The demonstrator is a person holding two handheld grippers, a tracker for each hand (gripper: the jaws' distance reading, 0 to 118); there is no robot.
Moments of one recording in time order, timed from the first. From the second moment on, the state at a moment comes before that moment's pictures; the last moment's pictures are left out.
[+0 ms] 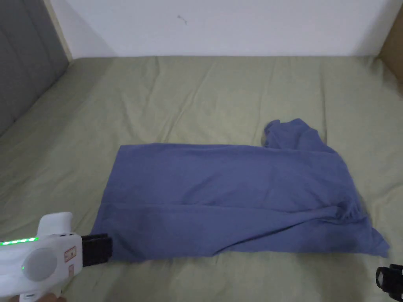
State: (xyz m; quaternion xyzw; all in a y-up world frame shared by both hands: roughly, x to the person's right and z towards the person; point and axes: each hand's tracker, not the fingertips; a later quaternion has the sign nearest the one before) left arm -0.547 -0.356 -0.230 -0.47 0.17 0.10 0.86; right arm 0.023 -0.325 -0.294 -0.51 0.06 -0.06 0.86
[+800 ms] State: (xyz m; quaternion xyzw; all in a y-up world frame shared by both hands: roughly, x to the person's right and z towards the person) left arm -0.542 -0.358 -0.234 -0.49 0.17 0.14 0.85; right arm 0.043 -0.399 -0.414 -0.57 0.02 -0.06 0.82
